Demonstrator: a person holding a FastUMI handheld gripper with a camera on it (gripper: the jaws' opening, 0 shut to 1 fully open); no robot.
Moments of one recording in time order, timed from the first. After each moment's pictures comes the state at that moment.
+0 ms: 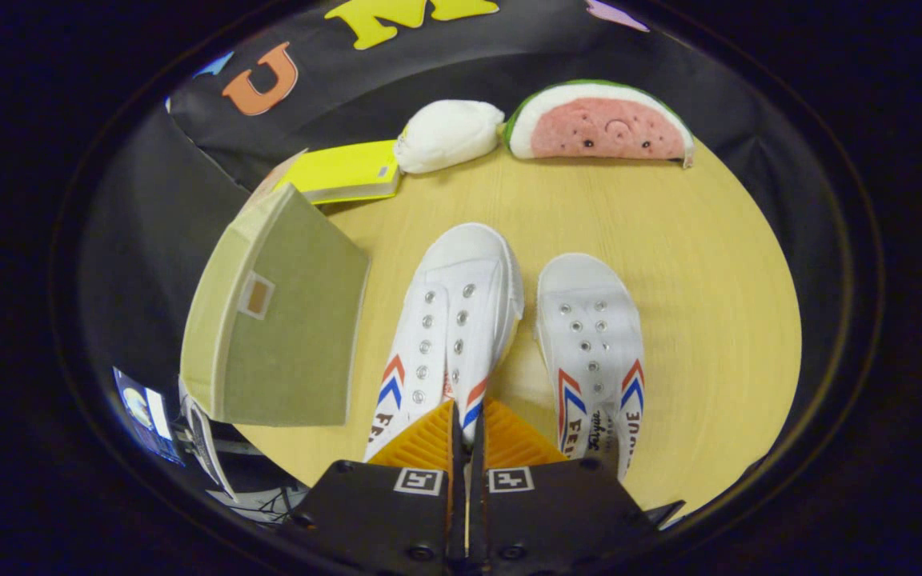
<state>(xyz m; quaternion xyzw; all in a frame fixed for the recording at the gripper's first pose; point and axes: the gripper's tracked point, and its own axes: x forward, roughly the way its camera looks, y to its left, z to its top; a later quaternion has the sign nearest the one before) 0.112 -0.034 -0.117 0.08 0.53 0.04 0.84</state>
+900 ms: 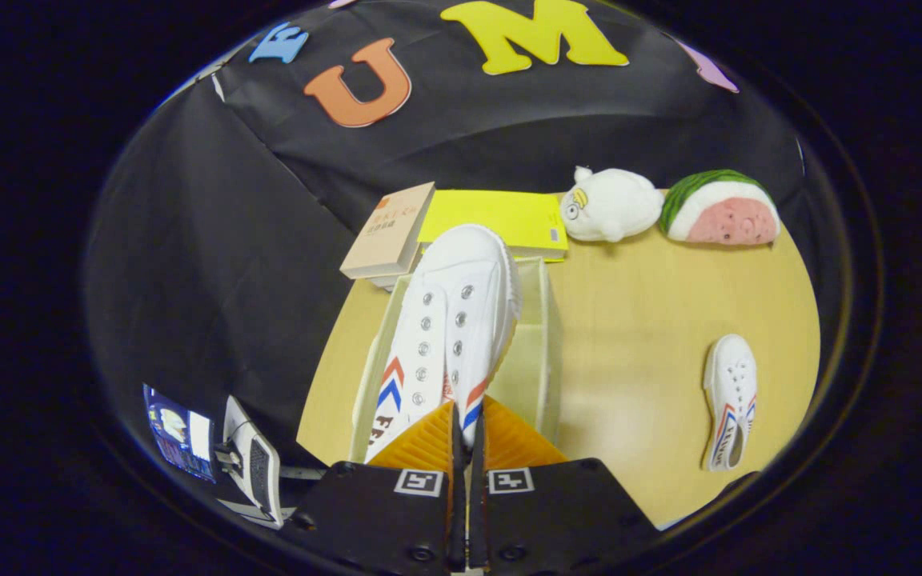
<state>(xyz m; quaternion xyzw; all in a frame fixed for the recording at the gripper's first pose) 0.155 0.217 -0.057 0.08 0.50 0.11 0.86</state>
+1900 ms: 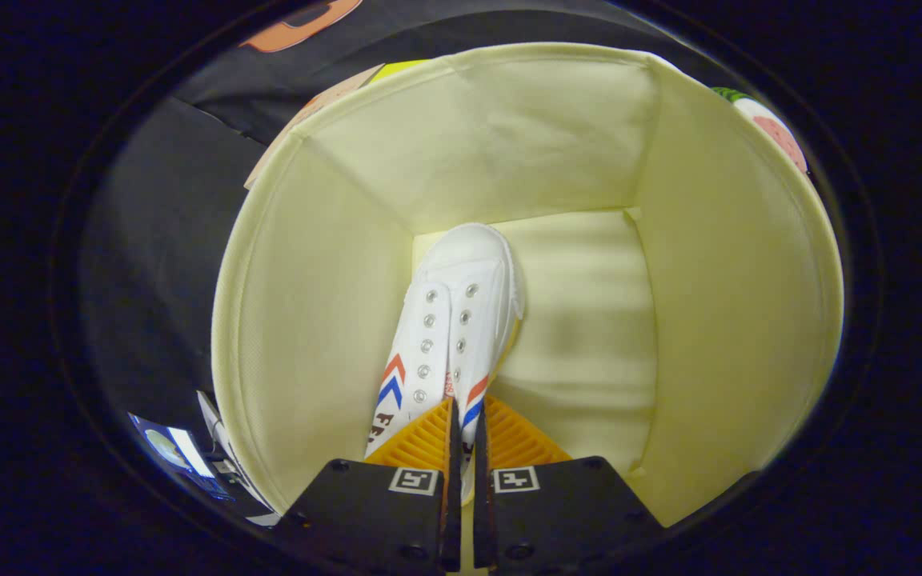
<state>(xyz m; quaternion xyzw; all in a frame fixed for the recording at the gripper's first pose) 0.175 0.267 -0.201 0.09 0.63 0.05 0.77</state>
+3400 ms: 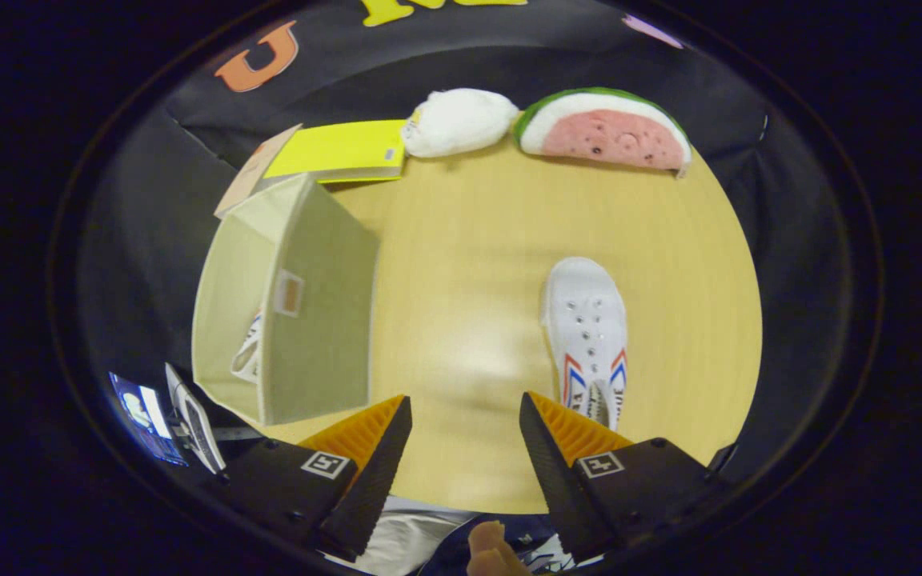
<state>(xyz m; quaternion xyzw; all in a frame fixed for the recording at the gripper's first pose) 0.095 -0.055 -0.112 0.04 0.61 -0.04 0.79</state>
